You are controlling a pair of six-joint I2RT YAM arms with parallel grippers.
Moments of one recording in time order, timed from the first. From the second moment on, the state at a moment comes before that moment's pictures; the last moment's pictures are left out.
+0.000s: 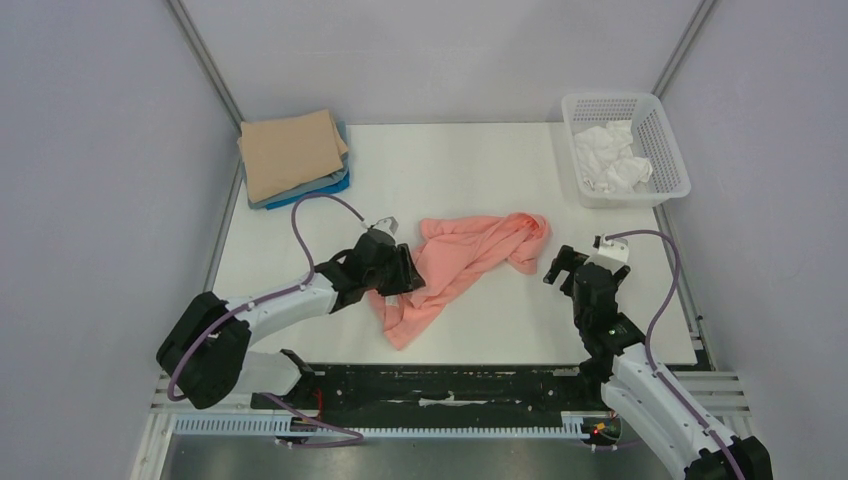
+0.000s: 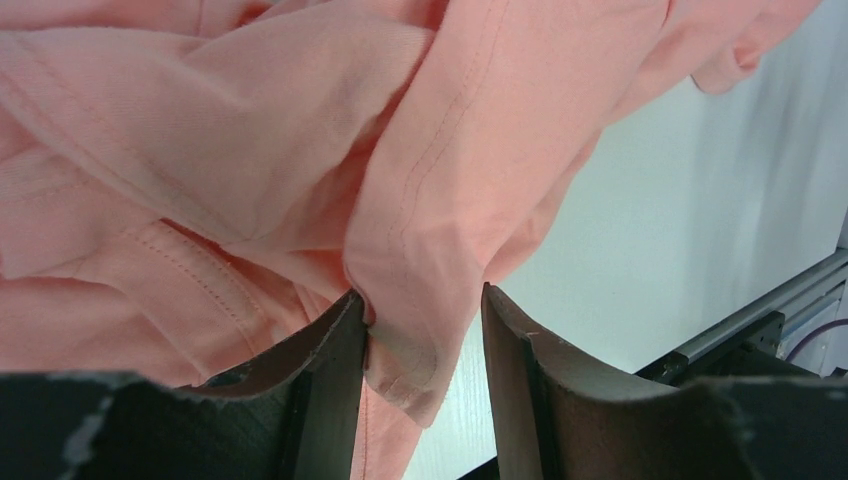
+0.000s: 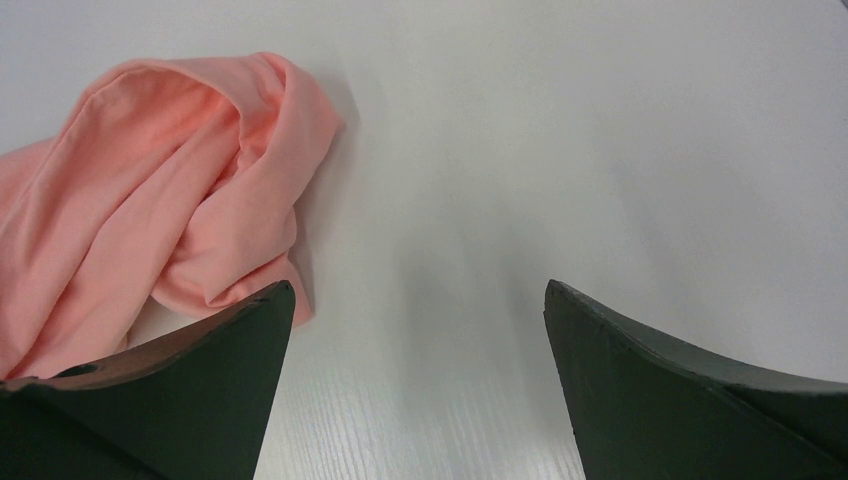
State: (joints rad) left arm -0.70 1.30 0.63 -0.11 0.04 -0.79; right arm 0.34 0.61 0.20 -0.04 0.52 0.41
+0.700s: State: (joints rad) left arm -0.72 1.09 0.66 -0.20 -0.24 -0.76; right arm 0.34 0.73 0.20 0.05 0.35 0.33
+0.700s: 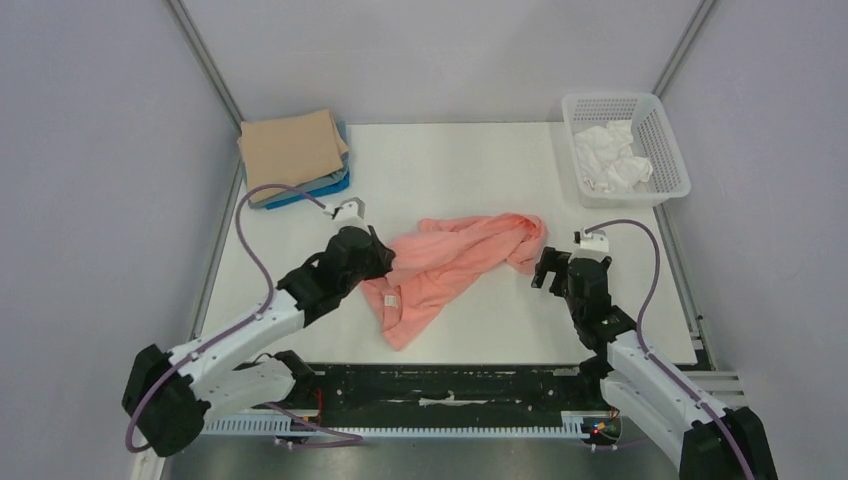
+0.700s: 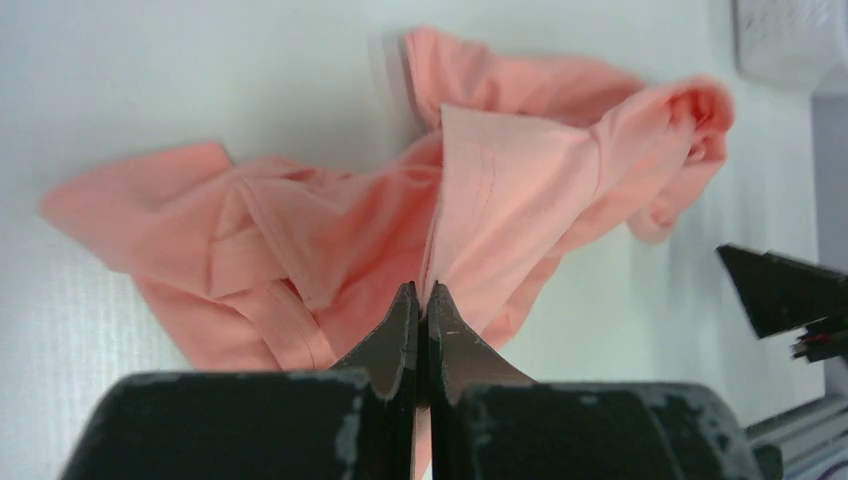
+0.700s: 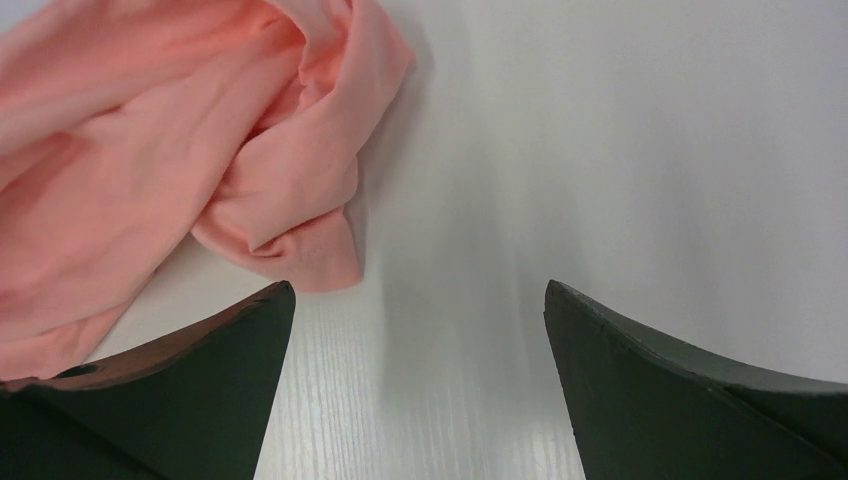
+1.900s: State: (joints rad) left arm -0.72 0.66 0.59 -0.46 -0.71 -0.76; right arm 0.41 1.48 0.60 0.31 0.06 0.44
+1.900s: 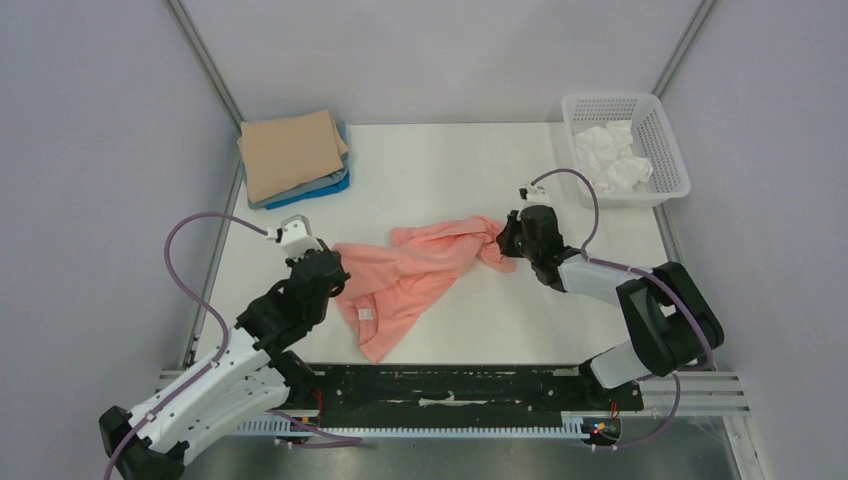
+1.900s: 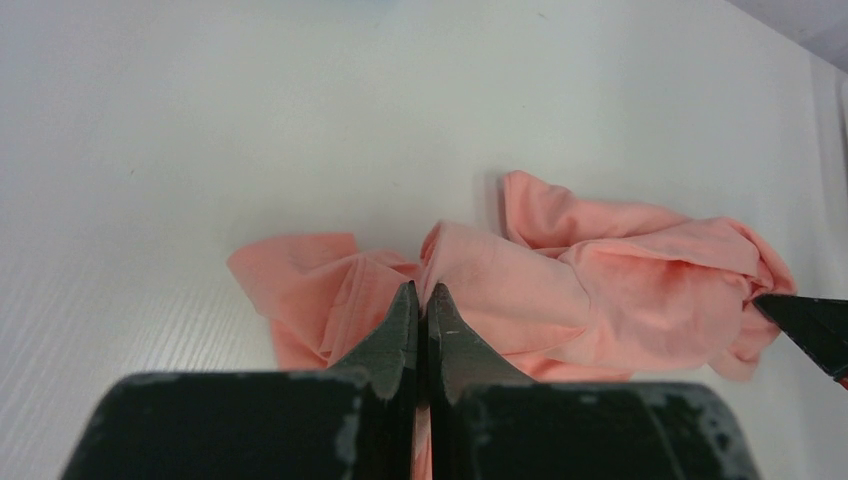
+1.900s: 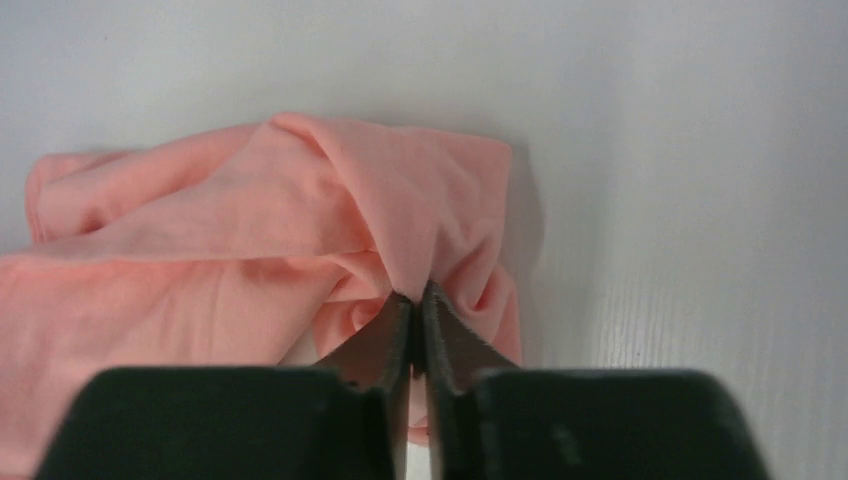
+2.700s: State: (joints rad) left arm -0.72 0.62 1.53 -0.46 -0.43 -0.32; right arm 0.43 0.63 1.06 -0.12 -0.04 0.15
